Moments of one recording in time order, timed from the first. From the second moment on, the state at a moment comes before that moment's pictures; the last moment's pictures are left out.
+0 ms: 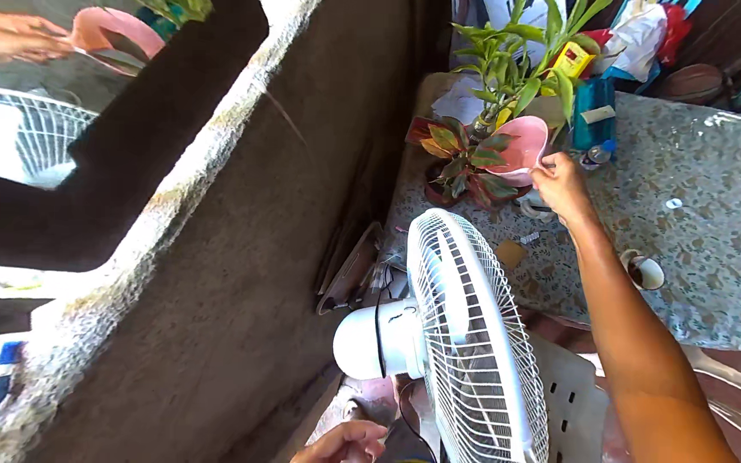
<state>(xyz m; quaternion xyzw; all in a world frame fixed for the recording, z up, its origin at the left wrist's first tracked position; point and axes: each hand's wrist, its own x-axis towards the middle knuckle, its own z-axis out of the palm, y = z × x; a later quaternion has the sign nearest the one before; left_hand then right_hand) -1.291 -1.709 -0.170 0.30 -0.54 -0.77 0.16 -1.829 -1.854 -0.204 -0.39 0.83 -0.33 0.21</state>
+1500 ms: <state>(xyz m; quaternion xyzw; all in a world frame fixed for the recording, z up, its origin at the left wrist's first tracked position) -1.280 -1.714 -0.174 0.32 -0.53 -0.77 0.17 -1.811 -1.887 -0.218 -0.39 0.85 -0.30 0.21</state>
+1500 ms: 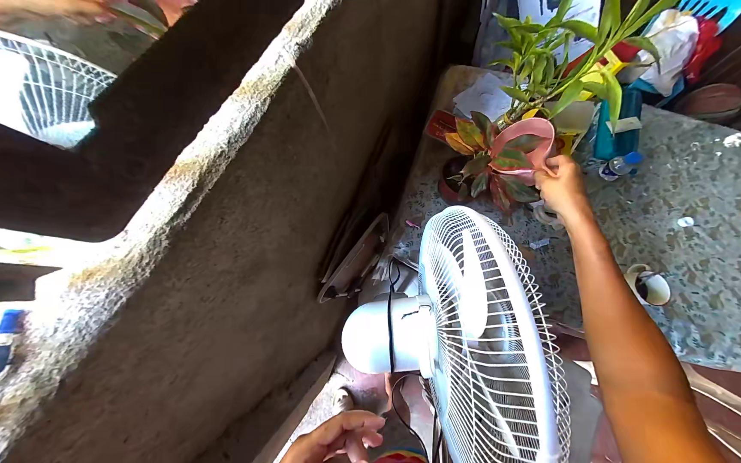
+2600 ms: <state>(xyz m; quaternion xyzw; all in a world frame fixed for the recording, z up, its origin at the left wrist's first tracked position) -1.352 -1.825 -0.138 0.32 -0.74 -0.50 0.30 -1.791 -1.740 -0.112 -0.40 0.75 -0.48 0.24</state>
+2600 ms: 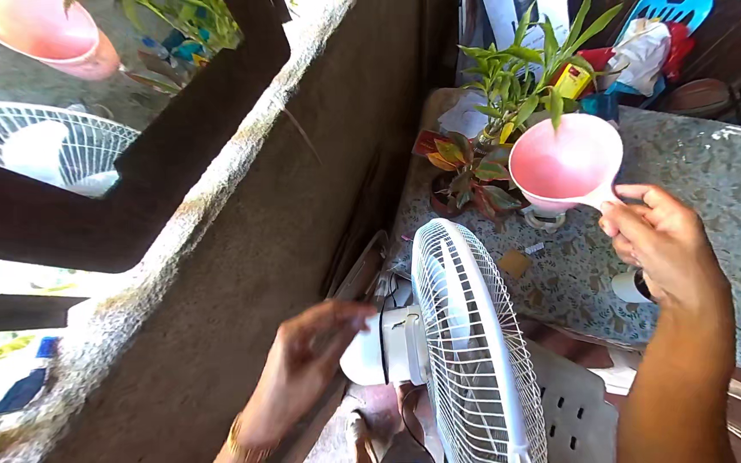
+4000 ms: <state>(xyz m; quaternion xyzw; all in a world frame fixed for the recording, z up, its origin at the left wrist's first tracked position) -1.684 -2.068 -0.348 0.47 -0.56 -0.63 0.25 -1.777 -1.654 -0.254 -0.23 0.75 -0.55 0.28</state>
